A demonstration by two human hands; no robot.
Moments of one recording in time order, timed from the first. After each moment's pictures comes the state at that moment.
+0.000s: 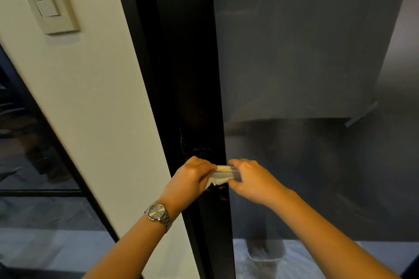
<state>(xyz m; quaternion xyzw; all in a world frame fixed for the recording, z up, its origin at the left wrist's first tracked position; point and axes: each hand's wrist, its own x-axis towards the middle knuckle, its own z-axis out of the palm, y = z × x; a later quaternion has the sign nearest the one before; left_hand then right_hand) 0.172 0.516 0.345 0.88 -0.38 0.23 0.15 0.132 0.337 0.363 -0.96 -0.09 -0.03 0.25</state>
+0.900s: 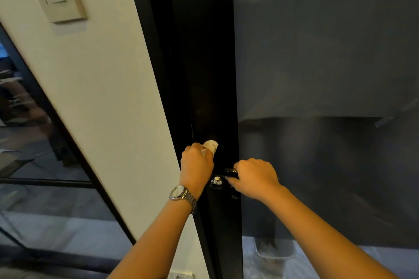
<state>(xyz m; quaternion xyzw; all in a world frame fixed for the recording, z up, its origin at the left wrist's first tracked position) 0.209 0.497 0.344 0.92 -0.01 0.16 0.36 0.172 0.360 0.343 -0.99 -0.09 -0.06 0.10</state>
